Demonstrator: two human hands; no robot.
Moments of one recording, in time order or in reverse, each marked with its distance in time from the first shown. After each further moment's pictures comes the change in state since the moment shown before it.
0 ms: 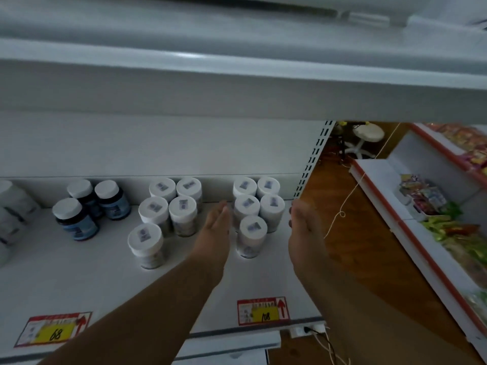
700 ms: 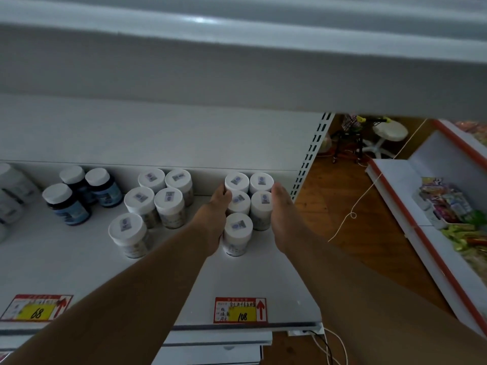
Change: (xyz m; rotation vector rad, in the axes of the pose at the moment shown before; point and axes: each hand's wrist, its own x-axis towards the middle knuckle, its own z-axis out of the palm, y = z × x) left_hand 0.034 0.012 0.037 -0.079 -0.009 -0.083; right_hand 0.062 0.003 0.015 0.205 -0.267 0.239
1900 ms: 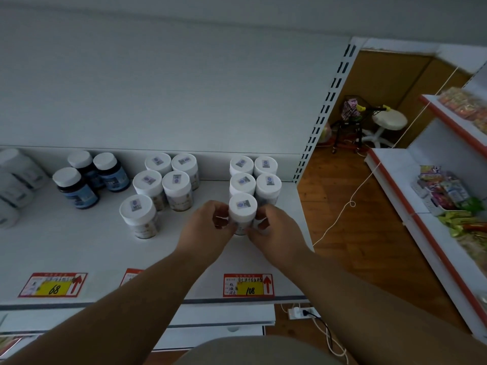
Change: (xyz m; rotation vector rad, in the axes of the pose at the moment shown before) left_hand -0.055 -0.036 -0.042 0.769 0.138 0.333; right_hand -0.056 0.048 -0.017 -0.855 -0.176 -0.409
